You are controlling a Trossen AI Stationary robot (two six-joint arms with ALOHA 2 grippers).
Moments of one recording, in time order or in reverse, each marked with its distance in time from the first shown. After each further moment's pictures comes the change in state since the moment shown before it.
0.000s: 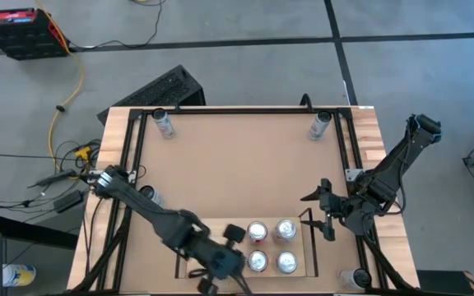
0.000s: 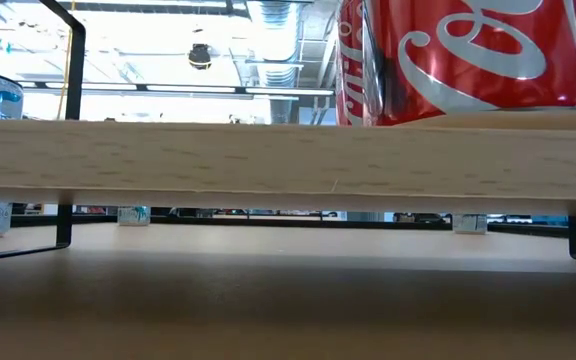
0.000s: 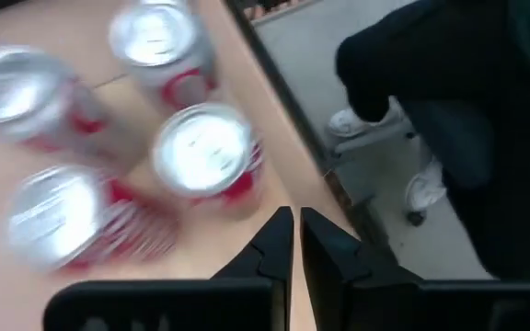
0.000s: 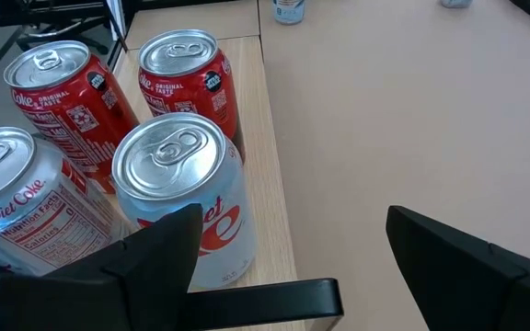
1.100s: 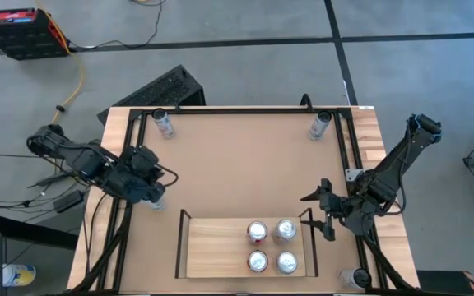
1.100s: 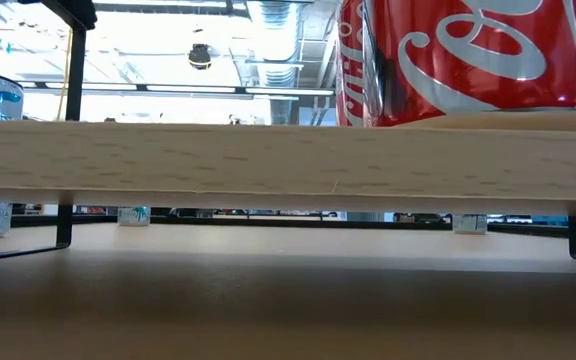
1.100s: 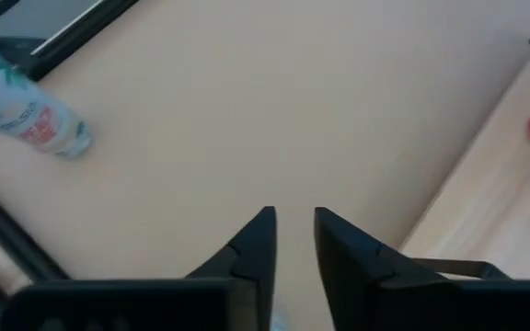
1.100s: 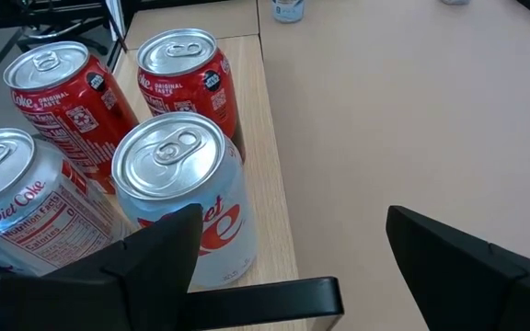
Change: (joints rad) left arm 0.076 -0.915 -0.755 -0.486 -0.498 -0.984; right arm 0.000 0.002 0.001 -0.013 -0.003 0.015
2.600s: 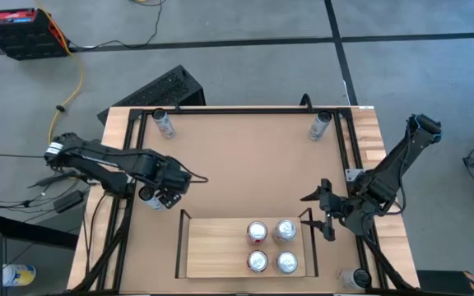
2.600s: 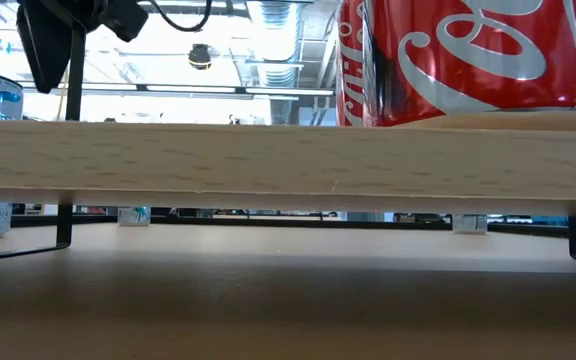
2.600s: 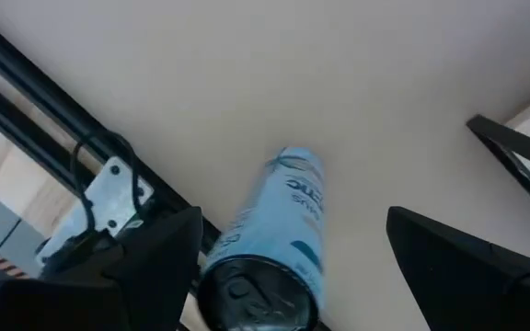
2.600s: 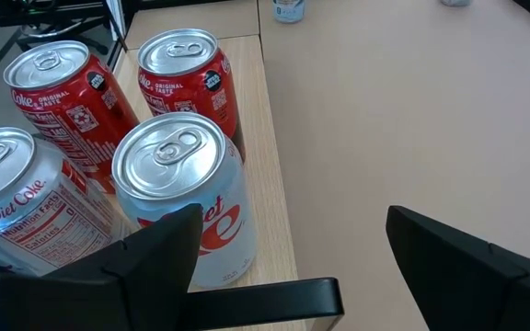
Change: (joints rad) left arm 0.288 0.310 -0.009 -0.156 0.494 0.086; right arm 0.000 0.000 0.000 0.000 0.000 -0.007
